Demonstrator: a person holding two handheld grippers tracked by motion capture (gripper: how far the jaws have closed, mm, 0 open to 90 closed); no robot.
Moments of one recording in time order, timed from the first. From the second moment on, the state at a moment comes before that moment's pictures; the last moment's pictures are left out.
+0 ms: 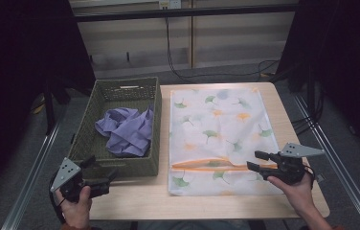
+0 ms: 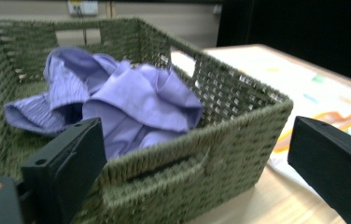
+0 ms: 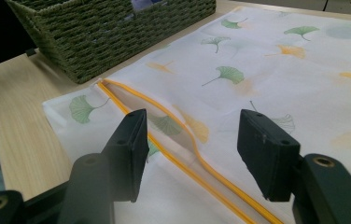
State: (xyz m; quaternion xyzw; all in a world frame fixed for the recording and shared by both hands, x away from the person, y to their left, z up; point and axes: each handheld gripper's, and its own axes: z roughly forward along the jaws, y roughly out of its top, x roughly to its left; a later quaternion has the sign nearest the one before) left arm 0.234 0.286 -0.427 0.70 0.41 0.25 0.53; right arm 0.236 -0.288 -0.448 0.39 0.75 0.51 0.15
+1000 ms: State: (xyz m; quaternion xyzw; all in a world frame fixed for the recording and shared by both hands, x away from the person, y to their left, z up) left arm 0.230 0.275 -0.436 0.72 0.42 0.22 0.51; right arm 0.249 -0.279 -0.450 0.36 0.77 0.51 0.10
